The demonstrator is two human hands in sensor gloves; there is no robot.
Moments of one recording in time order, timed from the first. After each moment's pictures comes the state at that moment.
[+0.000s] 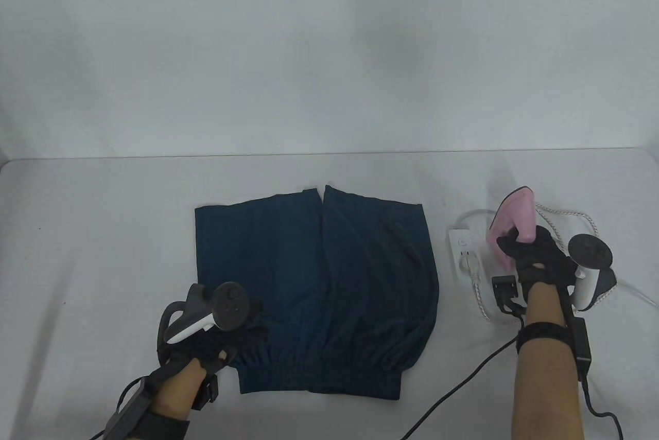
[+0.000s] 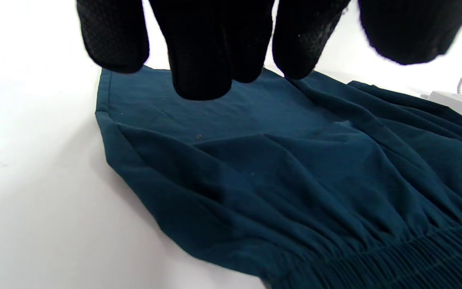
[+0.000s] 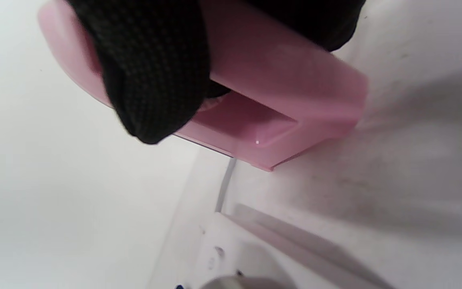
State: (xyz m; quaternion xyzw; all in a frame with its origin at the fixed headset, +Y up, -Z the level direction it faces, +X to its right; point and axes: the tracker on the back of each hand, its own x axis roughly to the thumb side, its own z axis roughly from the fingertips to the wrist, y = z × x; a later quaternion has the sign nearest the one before) left_hand -0.213 -0.699 -0.330 -0.18 -0.14 0.05 0.97; right_hand 0.386 -0.741 -0.423 -0.28 -0.06 0.79 0.54
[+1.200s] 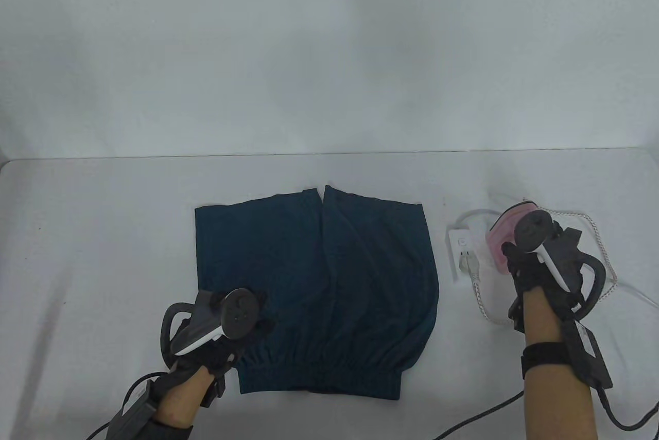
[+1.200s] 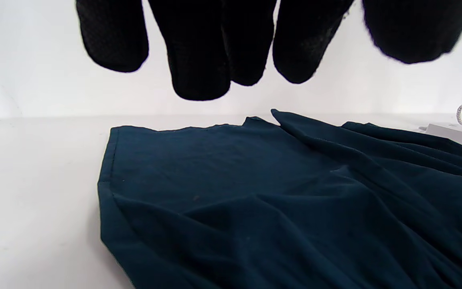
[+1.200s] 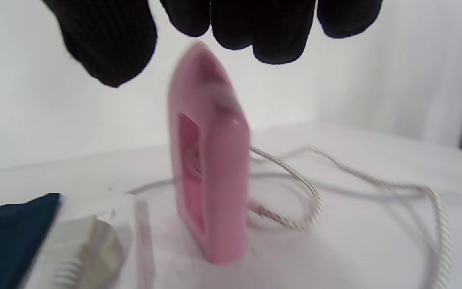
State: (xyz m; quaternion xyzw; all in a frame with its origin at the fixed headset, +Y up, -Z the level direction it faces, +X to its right) left_hand -0.197 -0.674 -0.315 -0.08 -0.13 0.02 0.99; right_hand 0.296 -0.626 -0.387 -0.20 -0.04 0.98 0.03
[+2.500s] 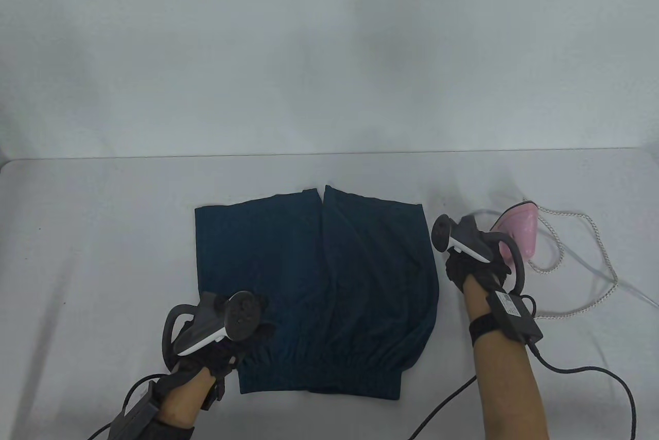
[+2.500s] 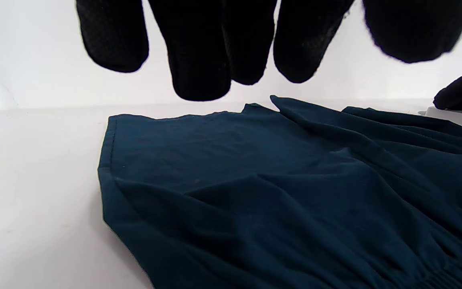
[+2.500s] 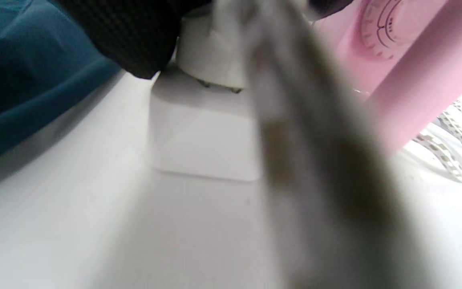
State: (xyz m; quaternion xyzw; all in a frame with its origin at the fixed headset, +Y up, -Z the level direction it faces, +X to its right) left_hand -0.197 -0.681 -0.315 -0.09 -0.13 0.00 0.99; right_hand 0.227 -0.721 -0.468 -0.06 0.14 0.98 -0.09
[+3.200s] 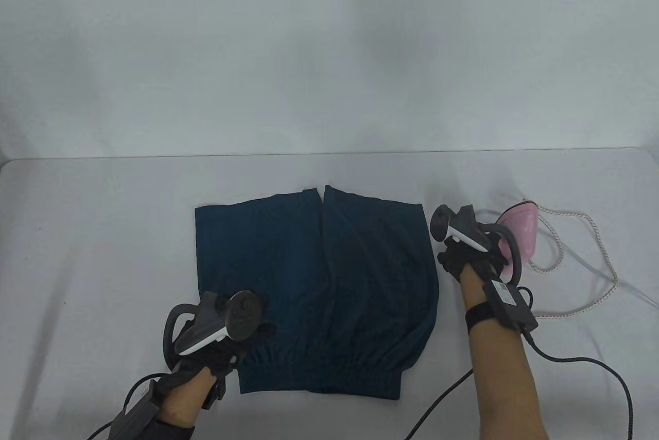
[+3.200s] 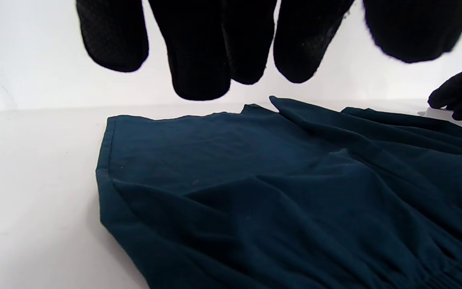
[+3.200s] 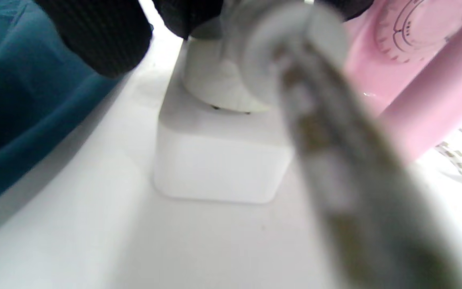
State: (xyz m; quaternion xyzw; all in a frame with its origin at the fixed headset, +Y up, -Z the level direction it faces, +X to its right) left_hand -0.195 -0.681 -0.315 -0.09 -0.14 0.01 0.99; right_hand 0.224 -0.718 -0.479 -0.07 0.16 0.98 -0.08
